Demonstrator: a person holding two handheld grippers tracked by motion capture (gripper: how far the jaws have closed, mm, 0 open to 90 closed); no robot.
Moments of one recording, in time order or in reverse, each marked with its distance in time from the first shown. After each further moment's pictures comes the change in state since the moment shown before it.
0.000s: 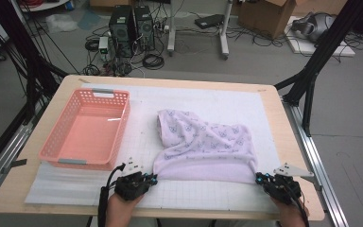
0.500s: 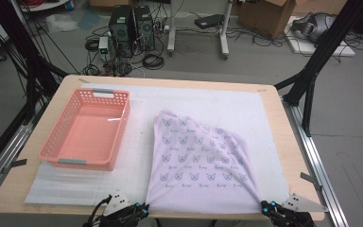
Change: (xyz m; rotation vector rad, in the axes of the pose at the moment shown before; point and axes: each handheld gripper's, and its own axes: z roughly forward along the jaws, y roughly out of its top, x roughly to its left) left arm -0.033 -0.054 -0.049 0.004 -0.049 0.008; right arm 0.037 -0.045 -0.055 0.032 0.056 -0.080
